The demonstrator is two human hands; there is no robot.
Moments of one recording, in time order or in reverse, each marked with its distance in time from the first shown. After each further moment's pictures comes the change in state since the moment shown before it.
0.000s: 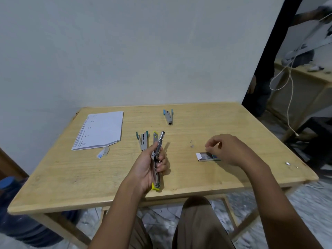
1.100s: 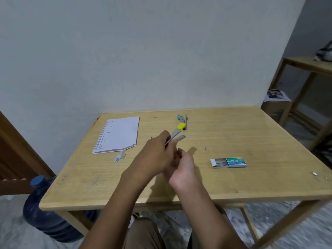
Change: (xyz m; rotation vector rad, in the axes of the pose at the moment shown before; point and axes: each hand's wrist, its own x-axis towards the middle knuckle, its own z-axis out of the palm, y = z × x) left_hand -0.046 0.050 0.042 1.626 0.292 0.544; right_hand -0.019 -0.161 0.093 2.212 -0.167 0.712
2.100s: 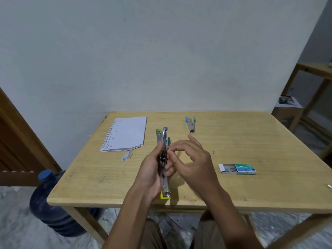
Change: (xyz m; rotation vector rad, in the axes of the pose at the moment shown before) left_hand -0.016 -0.031 0.023 -1.630 -0.101 -0.397; right_hand 0.001 -0.027 -0.026 -1.497 -0.580 -1.549
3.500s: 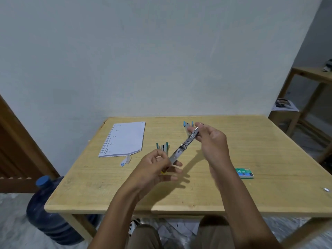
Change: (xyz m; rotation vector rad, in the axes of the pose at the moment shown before) left_hand -0.004 0.020 -0.007 0.500 -0.059 0.026; right_hand 0.054 0.011 -0.033 0.452 0.145 0.800
